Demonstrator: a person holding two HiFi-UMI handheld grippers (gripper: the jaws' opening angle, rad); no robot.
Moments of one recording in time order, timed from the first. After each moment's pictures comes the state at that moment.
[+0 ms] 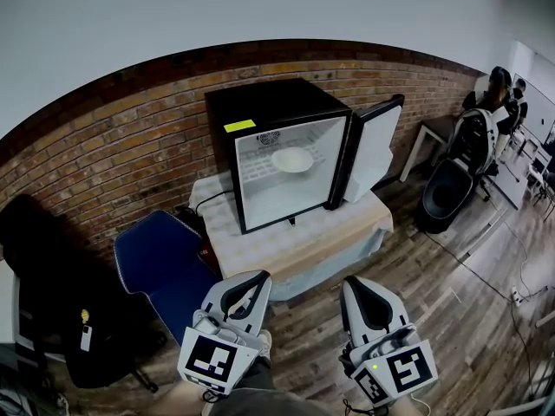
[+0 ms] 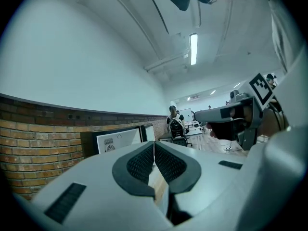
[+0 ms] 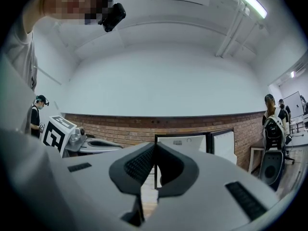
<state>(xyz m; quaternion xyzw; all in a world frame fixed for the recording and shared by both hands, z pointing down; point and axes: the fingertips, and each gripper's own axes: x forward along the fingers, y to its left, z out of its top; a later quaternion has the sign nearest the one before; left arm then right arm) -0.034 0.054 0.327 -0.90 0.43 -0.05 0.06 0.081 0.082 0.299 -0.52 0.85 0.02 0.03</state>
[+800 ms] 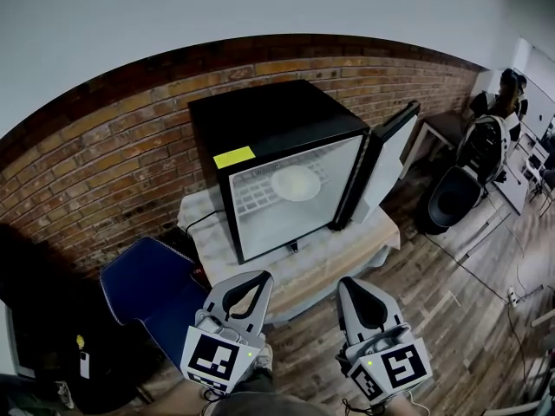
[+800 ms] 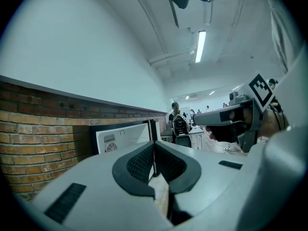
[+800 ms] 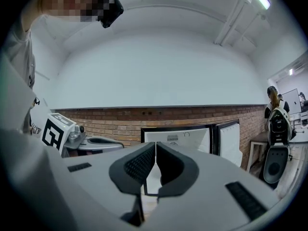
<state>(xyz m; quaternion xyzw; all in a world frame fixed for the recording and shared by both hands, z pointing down) -0.044 -0.103 0.336 -0.91 0.41 -0.06 0.04 0.066 -0.074 0.315 -0.54 0.84 -0.01 0.00</state>
